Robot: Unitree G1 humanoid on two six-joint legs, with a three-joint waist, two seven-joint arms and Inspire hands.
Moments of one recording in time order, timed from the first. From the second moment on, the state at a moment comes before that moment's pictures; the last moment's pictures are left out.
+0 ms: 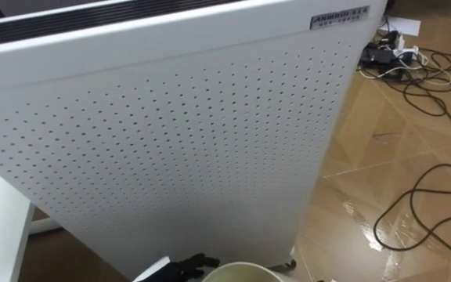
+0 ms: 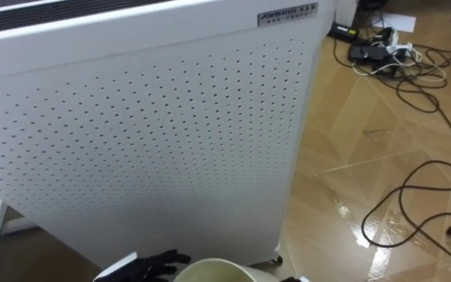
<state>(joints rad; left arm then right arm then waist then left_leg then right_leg) 0.05 0.34 -0.21 0.43 0.11 -0.13 -0.45 -0.06 -0.36 0.35 0.76 0.13 -0.06 0.22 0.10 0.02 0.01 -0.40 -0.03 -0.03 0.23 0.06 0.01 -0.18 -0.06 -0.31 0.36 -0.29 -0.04</state>
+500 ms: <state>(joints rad) 0.11 0.30 -0.20 0.73 0.06 -0.15 -0.27 0.04 -0.37 0.32 0.81 0.13 -0.06 0.18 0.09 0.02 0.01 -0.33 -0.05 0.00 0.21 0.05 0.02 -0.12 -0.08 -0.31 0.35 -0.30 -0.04</state>
